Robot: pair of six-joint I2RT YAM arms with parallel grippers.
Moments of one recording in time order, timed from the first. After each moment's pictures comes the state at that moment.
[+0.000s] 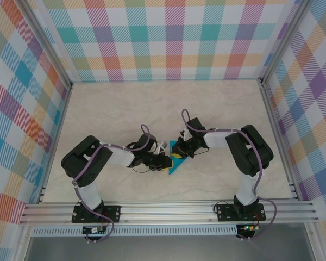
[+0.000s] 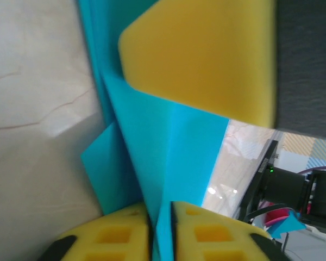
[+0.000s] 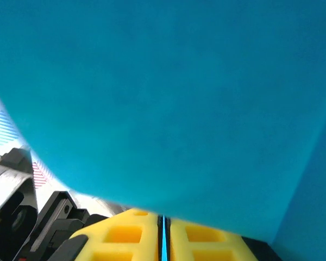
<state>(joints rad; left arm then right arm) -0.70 1.78 0.69 0.22 0.69 -0.84 0.54 1.86 0.92 -0.18 -0.70 0.86</state>
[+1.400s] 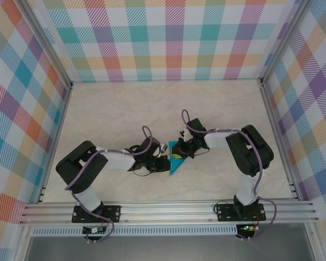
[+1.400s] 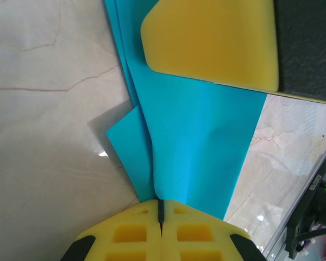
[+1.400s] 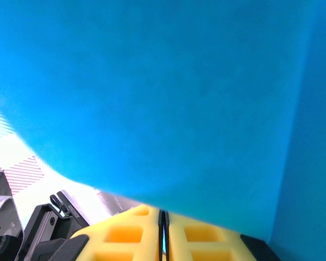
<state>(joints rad) -0.79 1.70 0.68 0.10 0.46 -0.81 0.53 1.86 0.90 -0.16 -0.71 0.82</state>
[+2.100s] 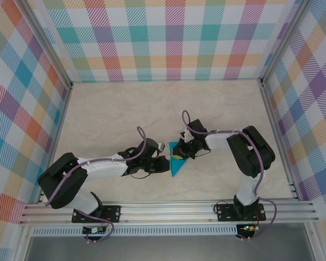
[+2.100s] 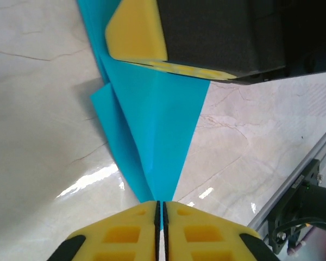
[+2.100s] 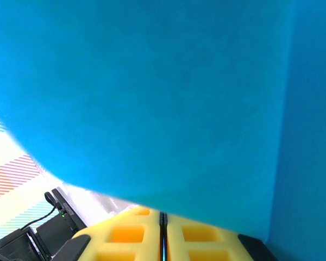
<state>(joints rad) -0.85 1.47 0.64 -0.01 0.32 -0.88 0.53 1.84 0.88 -0.15 -0.71 0.80</state>
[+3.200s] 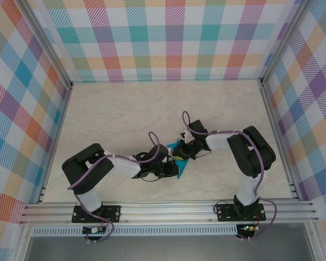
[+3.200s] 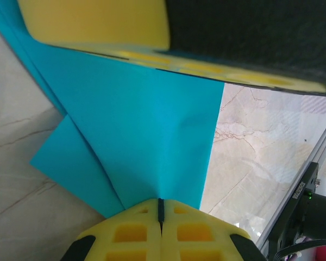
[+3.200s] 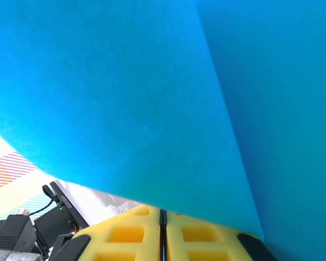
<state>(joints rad) -0.93 1.73 0.66 0.27 0.35 -0.98 0.53 1.84 0.86 -0.15 -0.73 0.77</state>
